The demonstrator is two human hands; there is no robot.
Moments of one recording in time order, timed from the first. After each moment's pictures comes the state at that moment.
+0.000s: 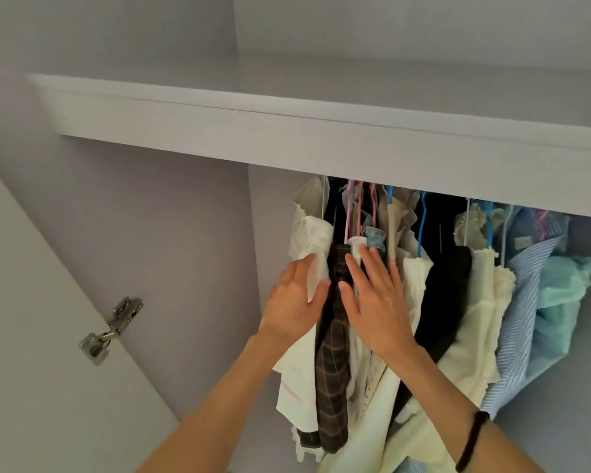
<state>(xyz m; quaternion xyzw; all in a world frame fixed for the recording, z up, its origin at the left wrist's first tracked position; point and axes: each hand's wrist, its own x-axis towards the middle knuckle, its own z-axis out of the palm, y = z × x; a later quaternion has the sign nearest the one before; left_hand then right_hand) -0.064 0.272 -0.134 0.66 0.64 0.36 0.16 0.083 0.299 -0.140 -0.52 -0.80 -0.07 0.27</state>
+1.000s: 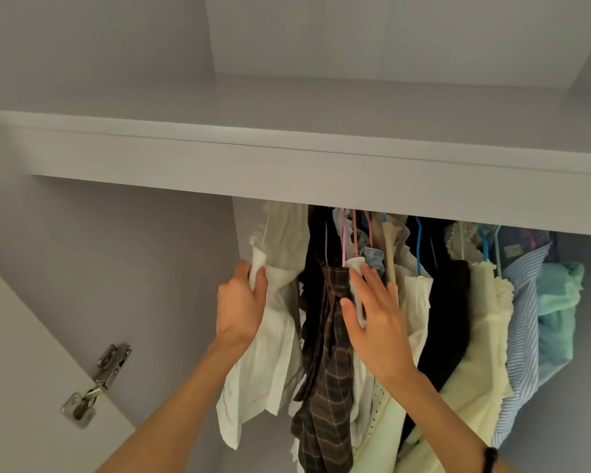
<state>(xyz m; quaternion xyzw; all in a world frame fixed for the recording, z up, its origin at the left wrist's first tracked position) -0.137 0.307 -0.119 0.57 0.67 0.48 0.10 0.063 0.299 -0.141 -0.54 -0.75 0.01 0.38</state>
